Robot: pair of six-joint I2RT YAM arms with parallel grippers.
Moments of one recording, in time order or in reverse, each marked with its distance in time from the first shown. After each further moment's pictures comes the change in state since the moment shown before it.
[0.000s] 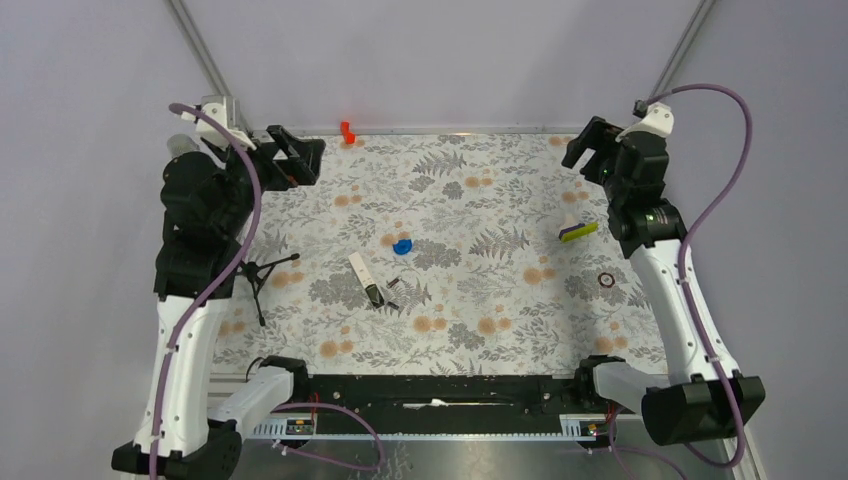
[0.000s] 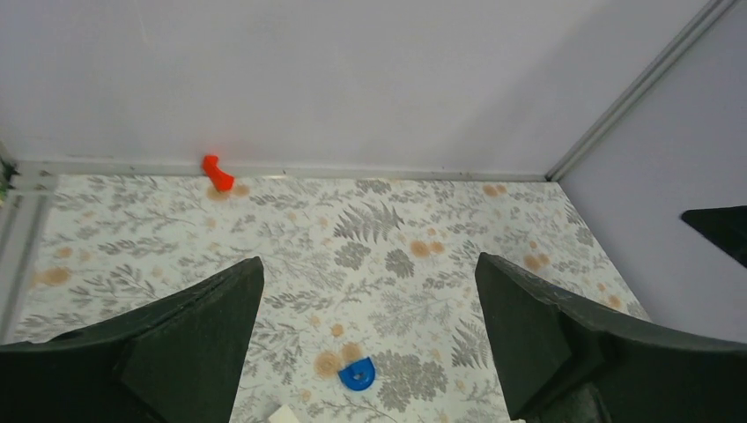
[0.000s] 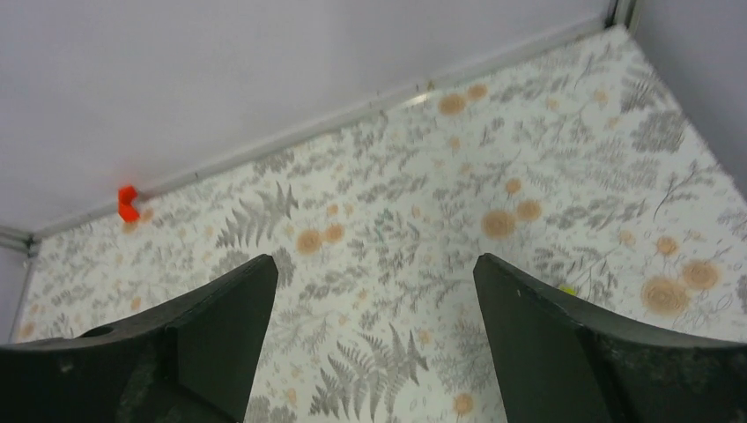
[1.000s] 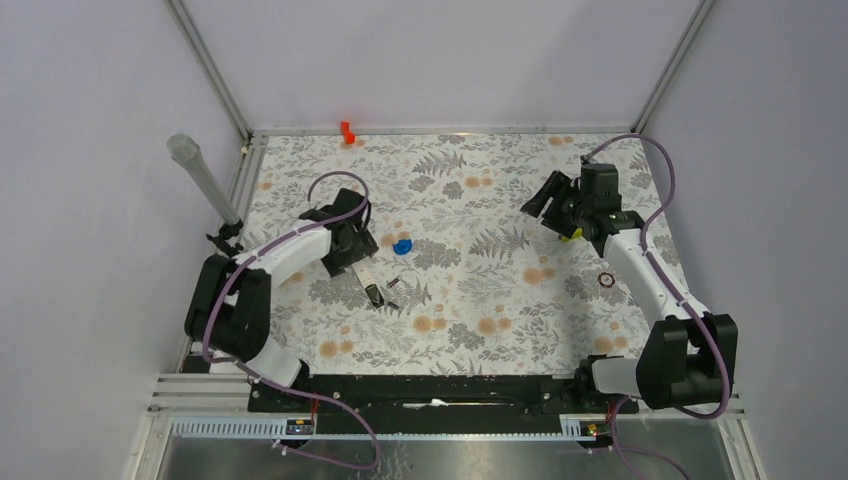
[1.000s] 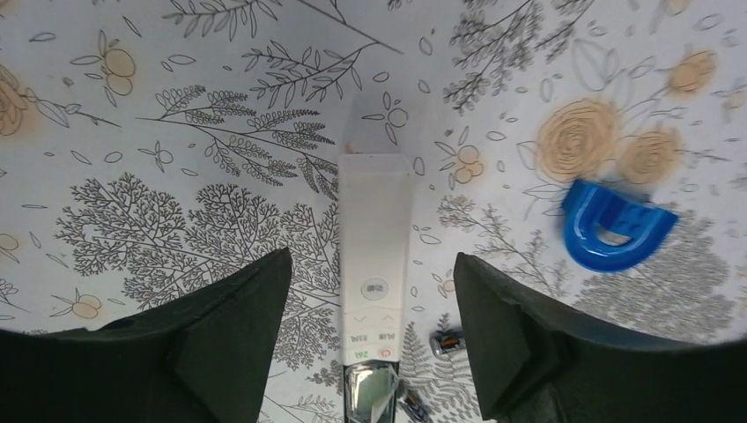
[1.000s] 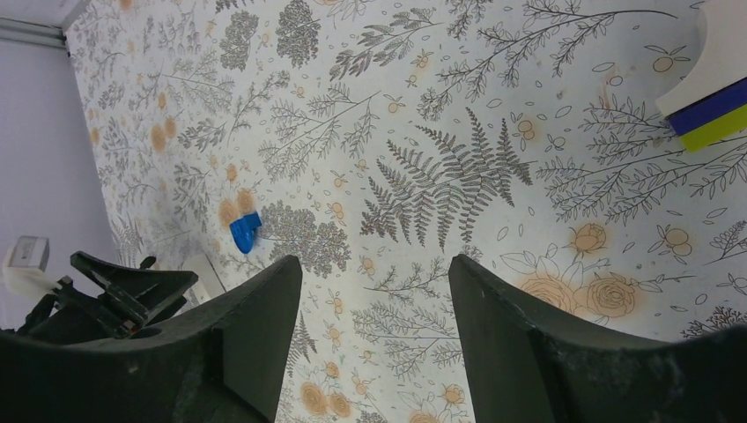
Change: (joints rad) left arm -0.222 0.609 -0.434 -0.157 -0.364 -0.607; right arm 0.000 0.187 -0.248 -0.066 -0.416 0.264
